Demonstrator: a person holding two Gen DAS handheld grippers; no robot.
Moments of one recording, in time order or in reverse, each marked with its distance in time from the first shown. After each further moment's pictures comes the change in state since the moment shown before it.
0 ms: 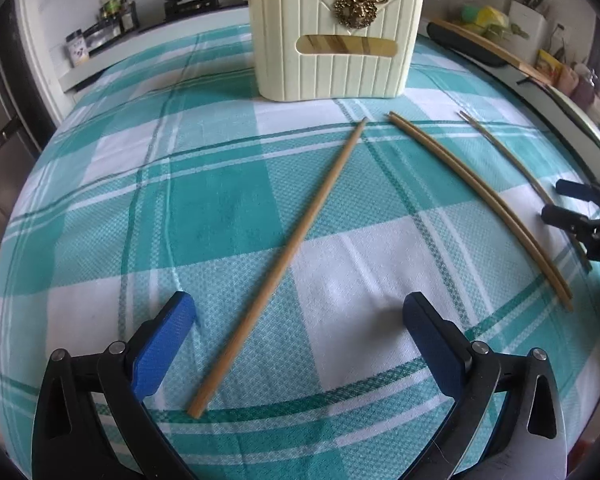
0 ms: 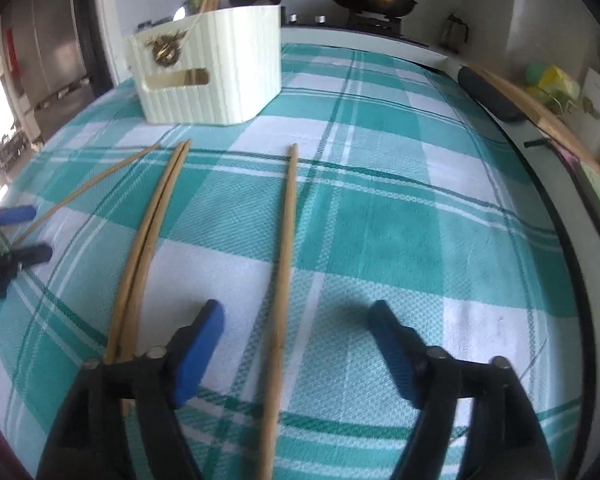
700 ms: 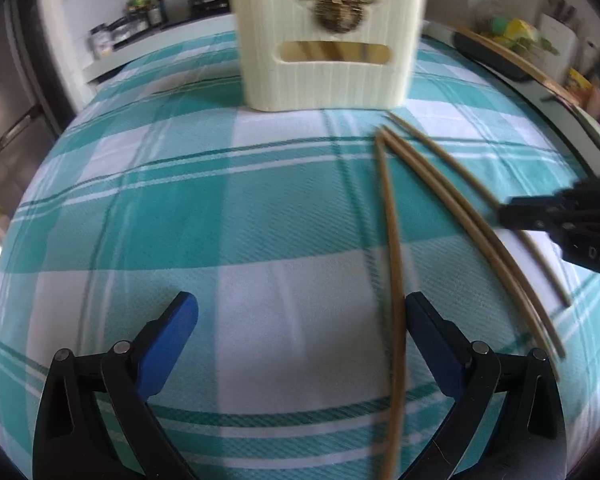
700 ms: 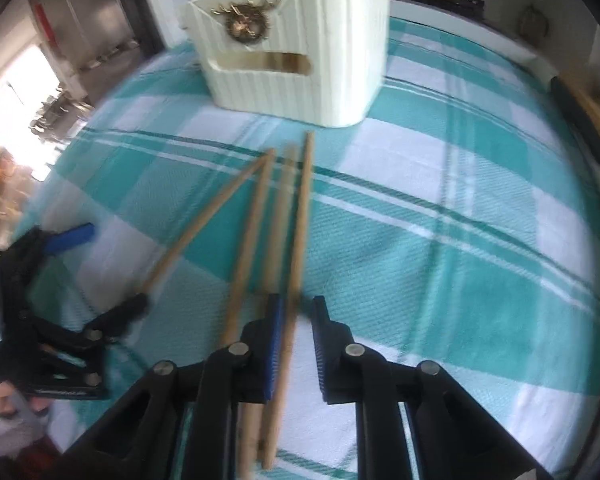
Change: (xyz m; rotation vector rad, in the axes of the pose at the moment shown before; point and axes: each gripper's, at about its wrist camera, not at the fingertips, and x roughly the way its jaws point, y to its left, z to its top) left arm 0.005 -0.044 0.012 -0.121 -0.014 0.123; right arm 0.030 0.062 0.062 -0.137 0.188 0.109
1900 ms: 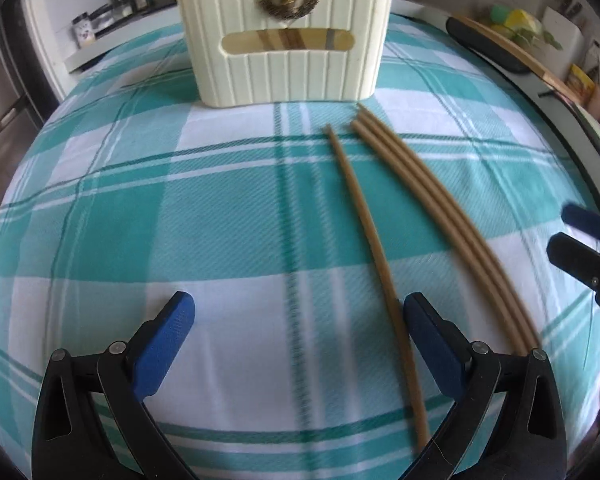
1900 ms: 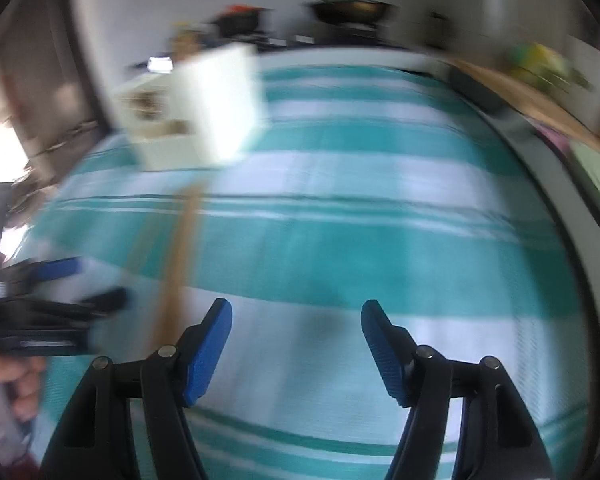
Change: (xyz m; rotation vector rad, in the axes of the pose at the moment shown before) left arm 0.008 -0.039 0.017 0.011 0.092 -0.049; right arm -0.048 -0.050 -0.055 0.110 -0.261 0.046
